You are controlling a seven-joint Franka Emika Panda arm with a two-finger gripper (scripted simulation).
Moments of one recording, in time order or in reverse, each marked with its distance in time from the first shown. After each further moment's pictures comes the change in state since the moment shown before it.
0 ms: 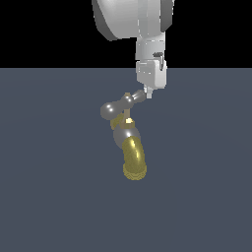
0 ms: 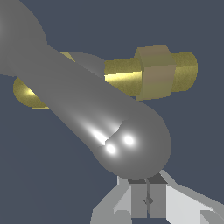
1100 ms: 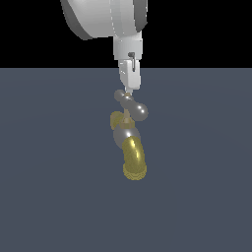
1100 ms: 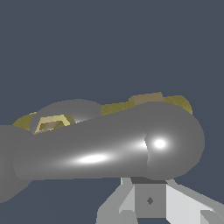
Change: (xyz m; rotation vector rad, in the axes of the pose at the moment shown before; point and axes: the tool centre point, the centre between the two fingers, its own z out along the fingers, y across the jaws) arm 0.069 0.003 -0.002 -0.009 -0.011 0.027
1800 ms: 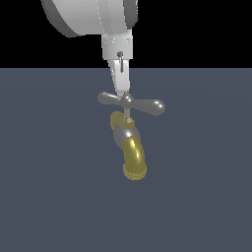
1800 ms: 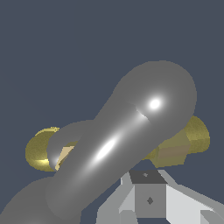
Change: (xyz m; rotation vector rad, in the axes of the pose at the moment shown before) arm 0.033 -0.025 -0.001 -0.006 0.001 0.004
